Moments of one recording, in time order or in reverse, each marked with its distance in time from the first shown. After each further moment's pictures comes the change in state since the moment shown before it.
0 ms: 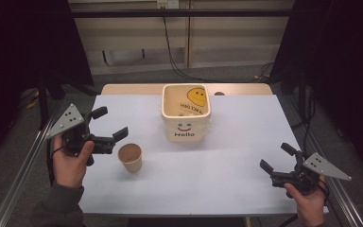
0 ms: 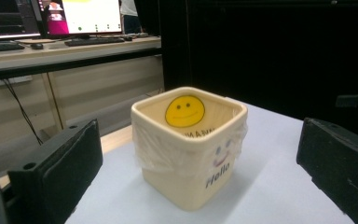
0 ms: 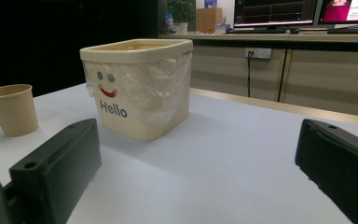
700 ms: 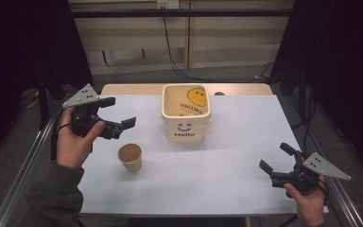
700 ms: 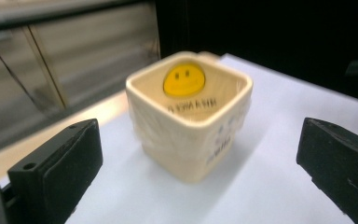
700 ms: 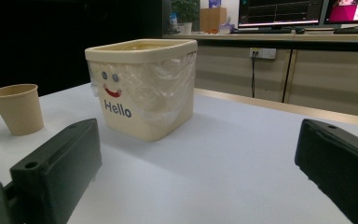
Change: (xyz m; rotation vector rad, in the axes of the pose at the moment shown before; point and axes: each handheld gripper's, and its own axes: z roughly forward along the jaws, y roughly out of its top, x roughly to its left) left arm 0.007 0.035 0.035 0.300 -0.036 0.005; right arm 0.000 0.000 0.001 0.000 0.021 0.001
